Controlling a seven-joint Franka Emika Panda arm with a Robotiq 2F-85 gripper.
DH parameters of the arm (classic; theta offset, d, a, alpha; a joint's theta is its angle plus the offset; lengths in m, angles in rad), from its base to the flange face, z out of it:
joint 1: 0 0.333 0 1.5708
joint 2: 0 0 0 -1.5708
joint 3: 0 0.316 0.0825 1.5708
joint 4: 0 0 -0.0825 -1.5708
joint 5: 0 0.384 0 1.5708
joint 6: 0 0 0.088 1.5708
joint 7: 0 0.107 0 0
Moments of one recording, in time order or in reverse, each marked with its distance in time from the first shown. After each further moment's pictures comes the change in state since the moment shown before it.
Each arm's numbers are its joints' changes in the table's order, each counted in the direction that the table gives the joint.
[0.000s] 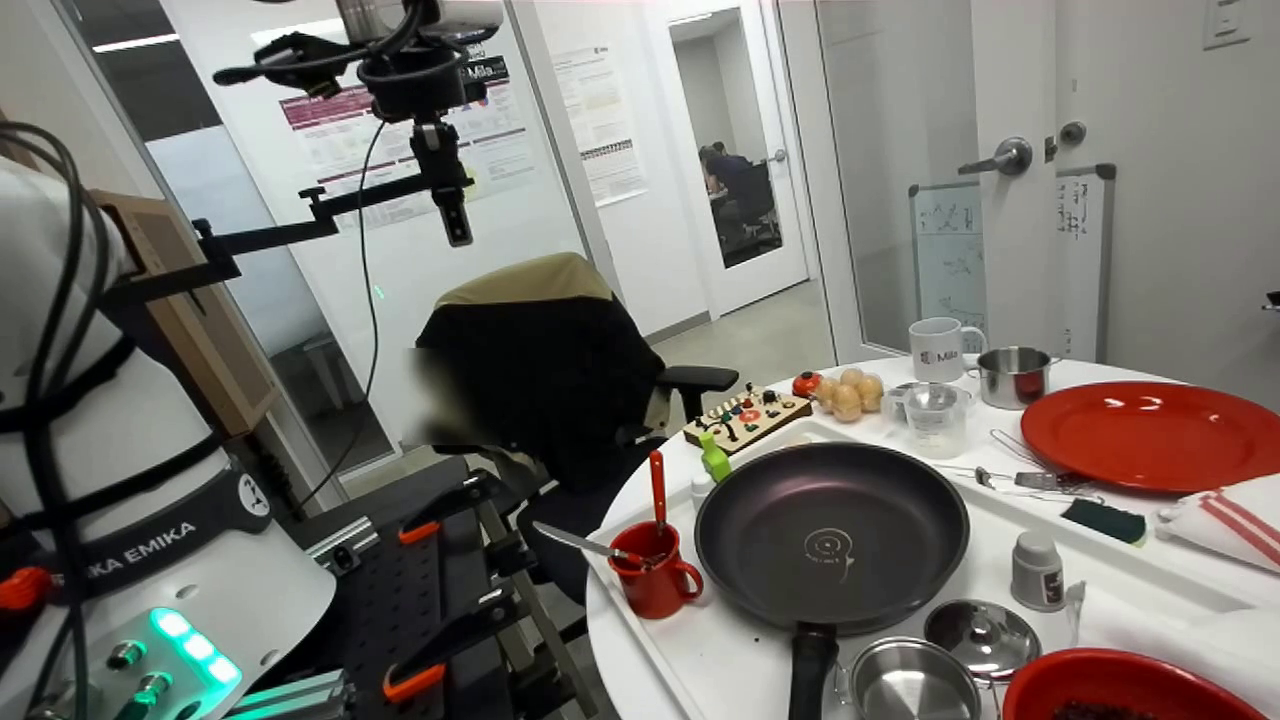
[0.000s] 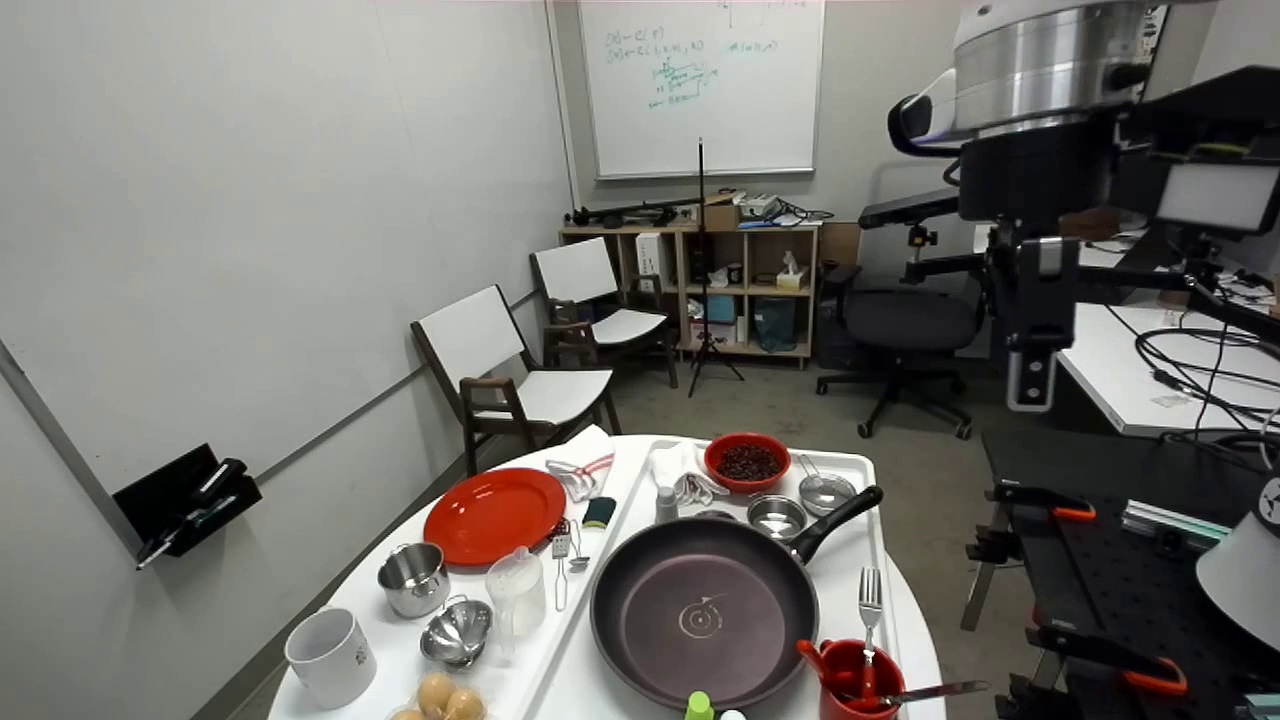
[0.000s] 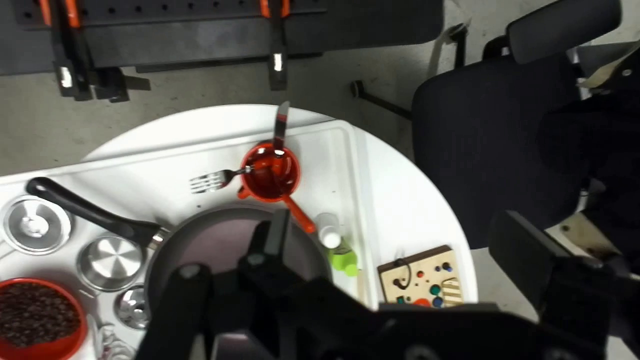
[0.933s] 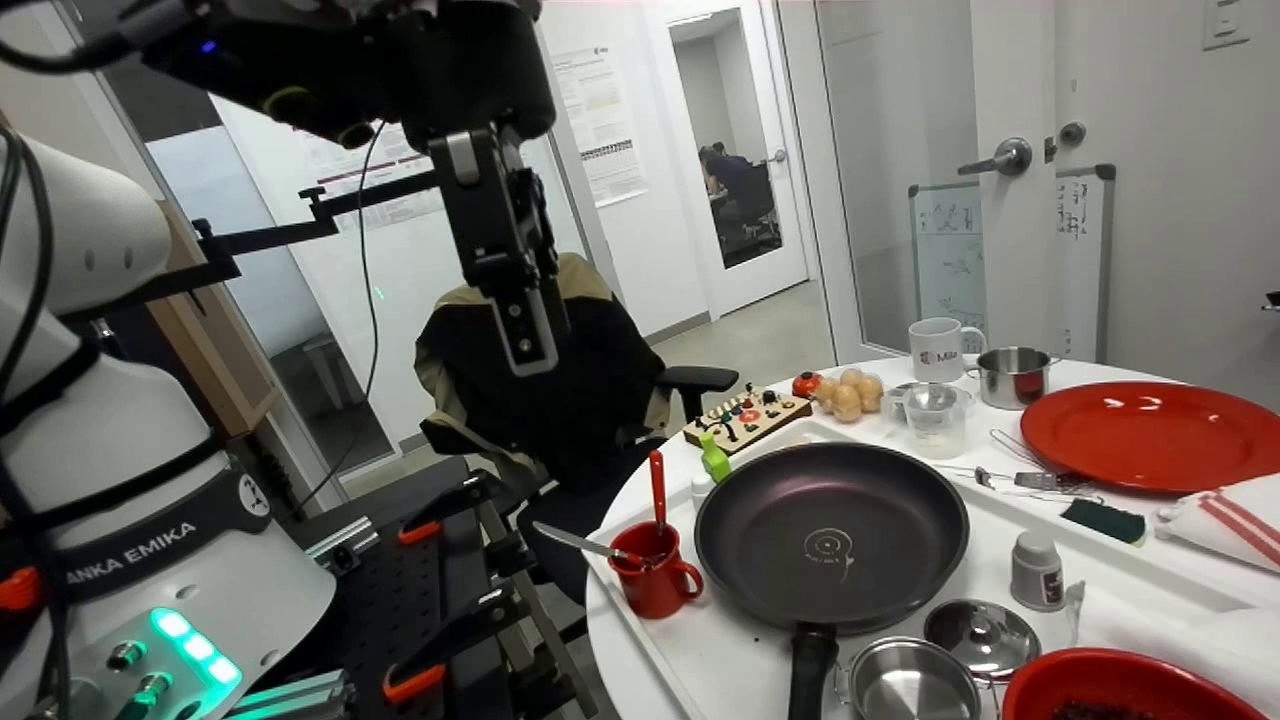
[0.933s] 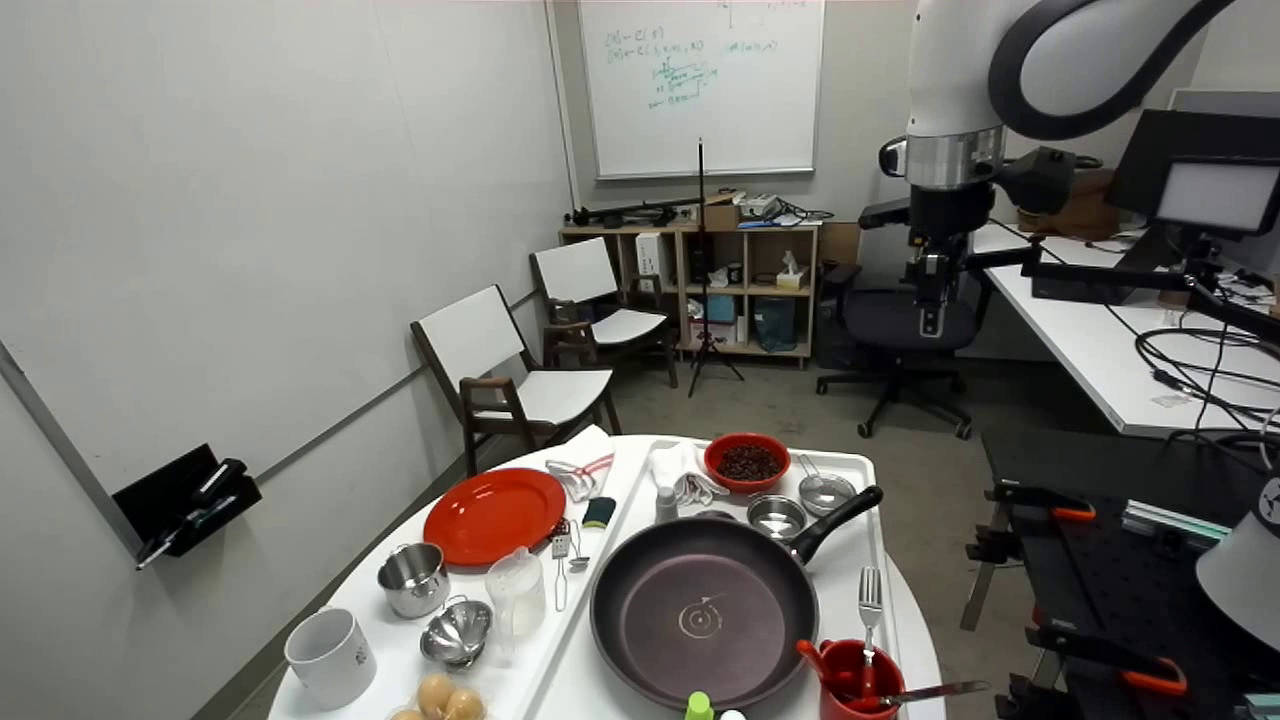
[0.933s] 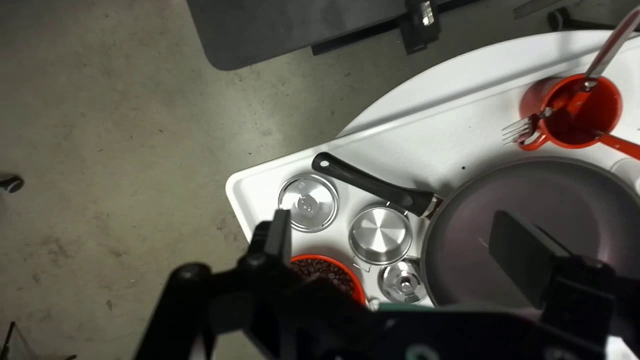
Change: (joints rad) arm -0.410 -0.240 -0.287 -0.004 -0.554 0.283 -0.125
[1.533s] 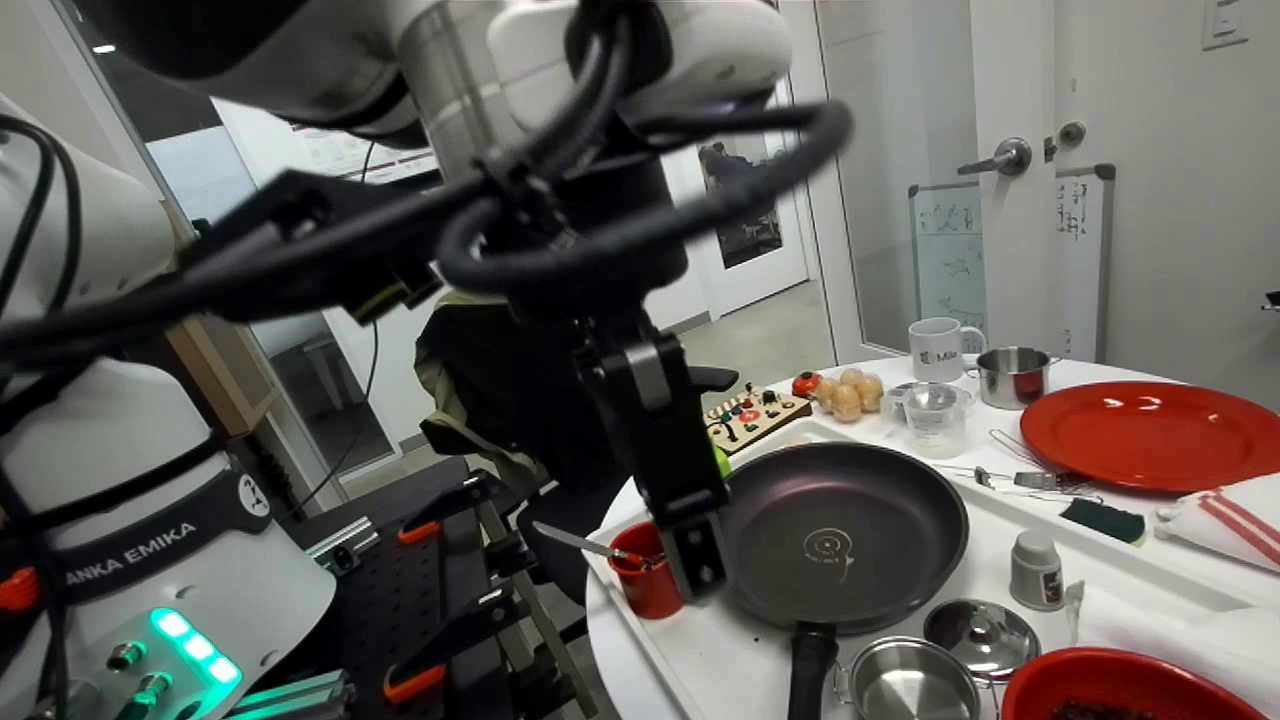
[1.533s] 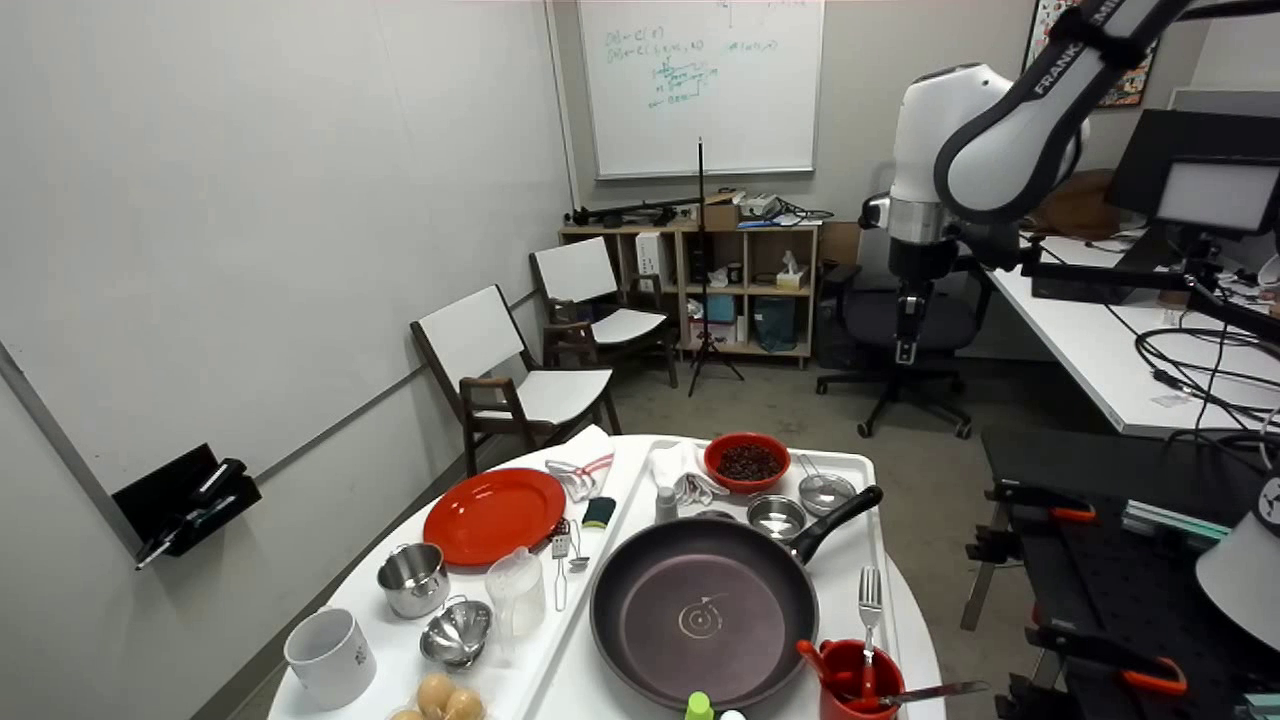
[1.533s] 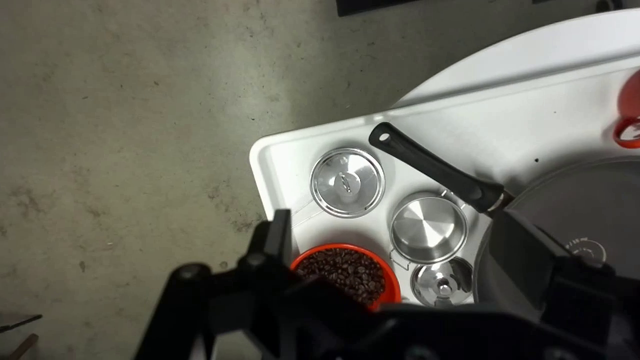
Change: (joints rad) arm -0.031 -0.369 -0.175 0.080 -0.005 0.371 -0.287
